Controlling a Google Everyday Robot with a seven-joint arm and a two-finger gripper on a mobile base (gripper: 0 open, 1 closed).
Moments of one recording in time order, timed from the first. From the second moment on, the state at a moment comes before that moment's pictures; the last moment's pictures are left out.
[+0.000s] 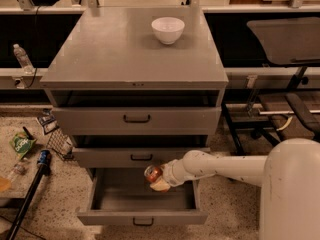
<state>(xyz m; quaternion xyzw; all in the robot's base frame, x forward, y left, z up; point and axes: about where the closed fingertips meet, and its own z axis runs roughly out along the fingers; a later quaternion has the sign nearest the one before) 0.577 0.007 0.376 -0.55 0.76 0.20 0.28</state>
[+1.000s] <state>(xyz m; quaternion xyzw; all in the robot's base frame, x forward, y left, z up) 0.580 0.040 0.281 -0.58 0.72 0.23 0.30</state>
